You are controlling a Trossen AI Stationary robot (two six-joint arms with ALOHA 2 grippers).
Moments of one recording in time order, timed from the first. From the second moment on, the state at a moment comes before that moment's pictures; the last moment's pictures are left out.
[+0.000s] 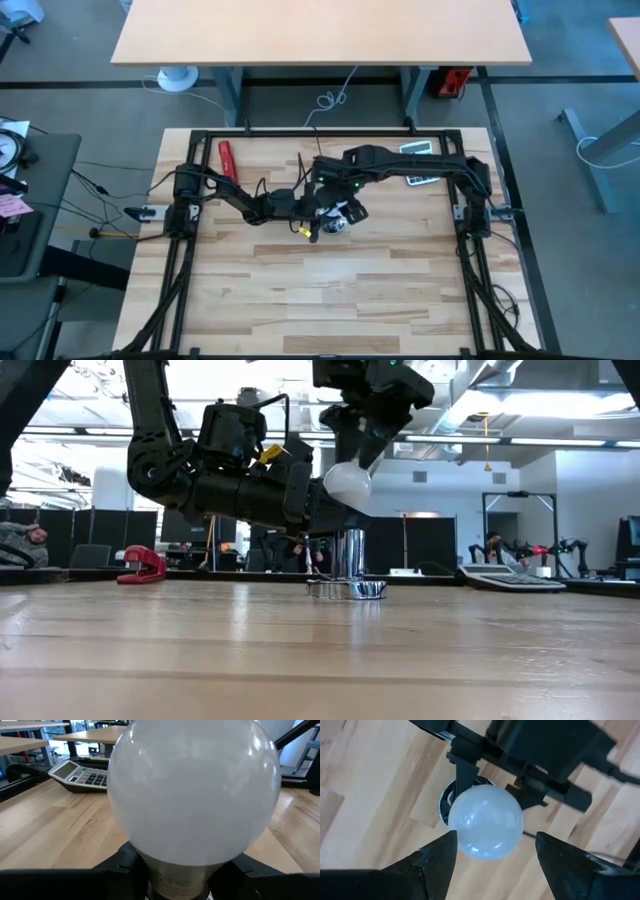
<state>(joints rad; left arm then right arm) 0.09 2.03 0.71 1.15 0.02 -0.03 -0.09 1.95 1.88 -1.17 0.00 -0.62</state>
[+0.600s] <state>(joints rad) 0.09 2.03 0.71 1.15 0.02 -0.01 -0.09 1.98 1.89 -1.13 -0.11 -0.71</state>
